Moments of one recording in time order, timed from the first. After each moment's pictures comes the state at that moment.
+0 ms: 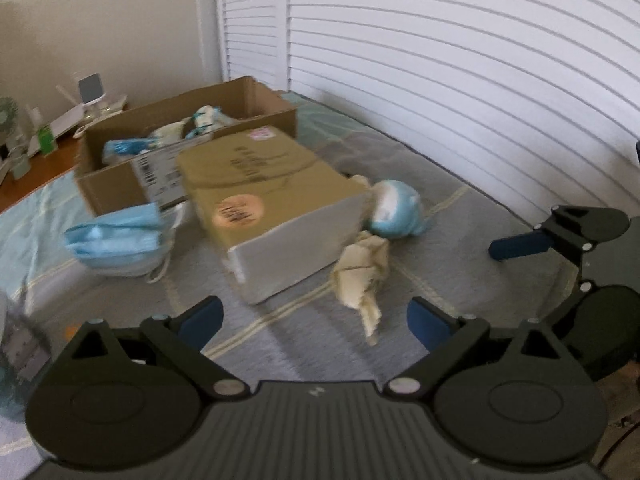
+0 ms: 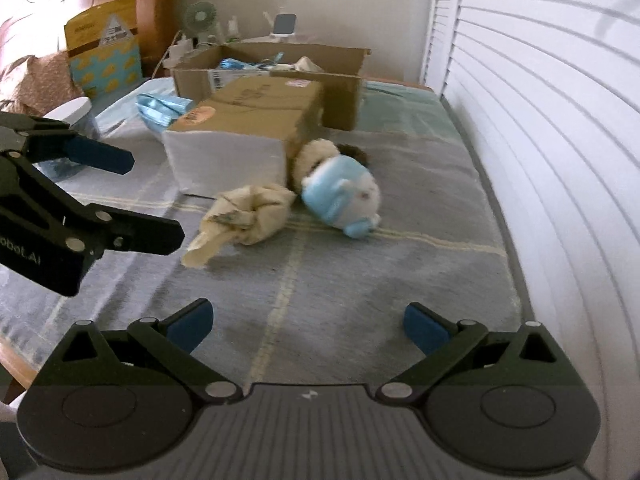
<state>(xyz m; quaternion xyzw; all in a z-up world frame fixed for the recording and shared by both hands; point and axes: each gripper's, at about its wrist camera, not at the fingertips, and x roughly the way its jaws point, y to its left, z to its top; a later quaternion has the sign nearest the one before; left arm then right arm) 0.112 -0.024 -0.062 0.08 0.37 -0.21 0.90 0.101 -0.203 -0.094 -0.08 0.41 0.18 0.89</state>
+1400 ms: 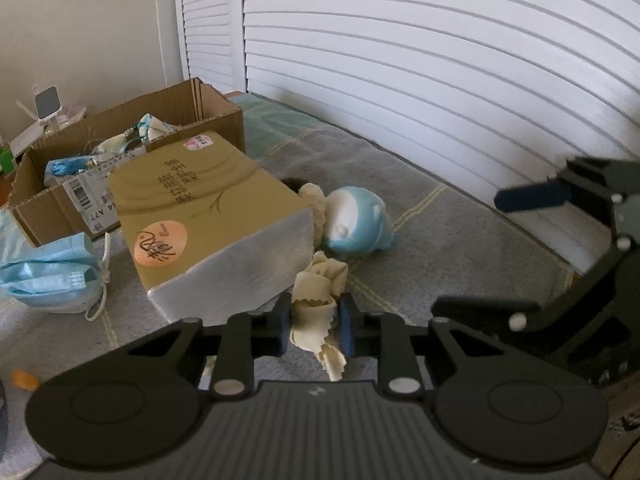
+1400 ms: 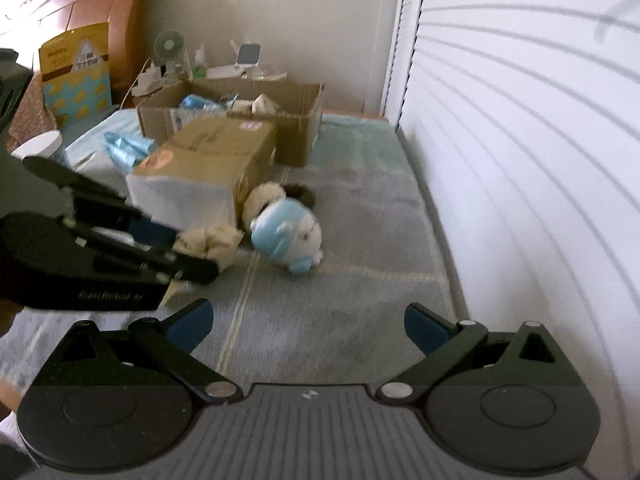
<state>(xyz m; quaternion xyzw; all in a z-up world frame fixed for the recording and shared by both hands) 0.134 -0.052 -0.078 0.09 0.37 -0.25 0.89 0.100 -0.214 -0.069 -0.09 0.36 0.13 0.92</state>
